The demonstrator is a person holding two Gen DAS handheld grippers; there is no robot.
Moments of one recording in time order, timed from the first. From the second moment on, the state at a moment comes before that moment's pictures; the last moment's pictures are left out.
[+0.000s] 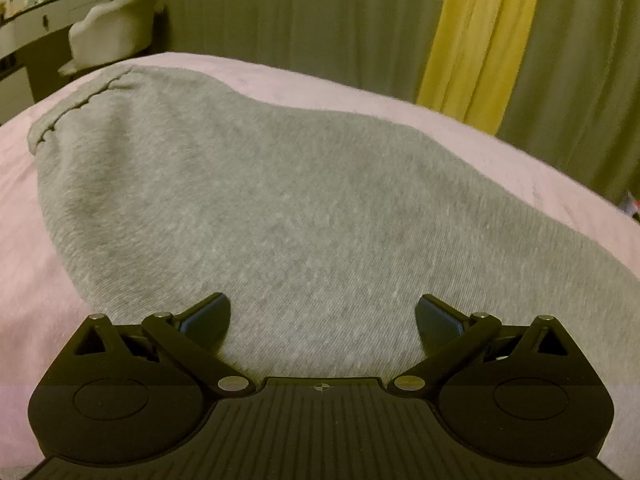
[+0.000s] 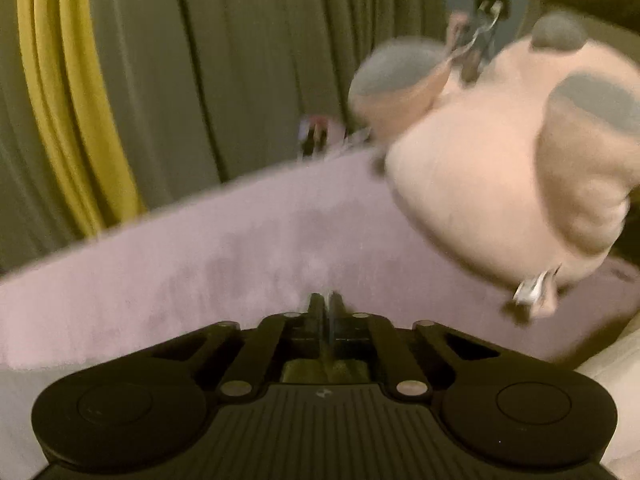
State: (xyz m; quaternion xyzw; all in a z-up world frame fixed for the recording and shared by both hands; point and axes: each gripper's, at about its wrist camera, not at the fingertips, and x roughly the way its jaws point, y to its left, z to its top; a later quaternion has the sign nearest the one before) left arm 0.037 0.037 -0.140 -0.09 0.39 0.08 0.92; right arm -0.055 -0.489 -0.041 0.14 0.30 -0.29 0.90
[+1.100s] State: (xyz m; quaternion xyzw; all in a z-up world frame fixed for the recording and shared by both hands) left arm 0.027 0.045 -0.138 -0.12 0.36 0.10 0.92; right arm -0.025 -0.365 -0.096 0.20 0.43 0.01 0.88
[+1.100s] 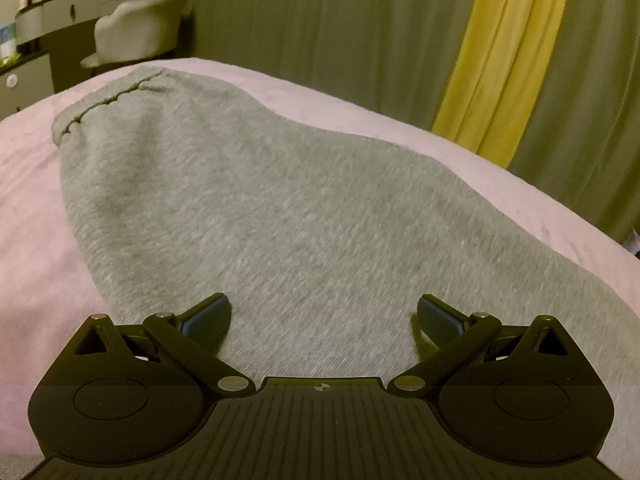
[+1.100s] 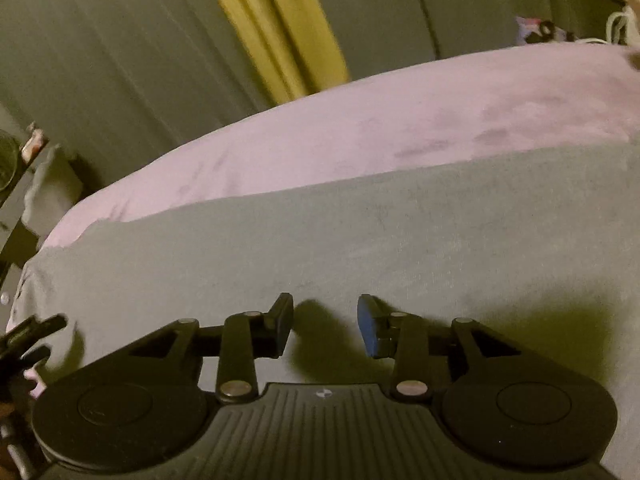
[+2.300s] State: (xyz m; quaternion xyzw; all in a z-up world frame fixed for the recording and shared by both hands) left arm 0.027 0.042 -0.143 -0.10 0.38 0.10 0.91; right arm -0.080 -0.441 -0.103 0.05 0.51 -0.27 0.82
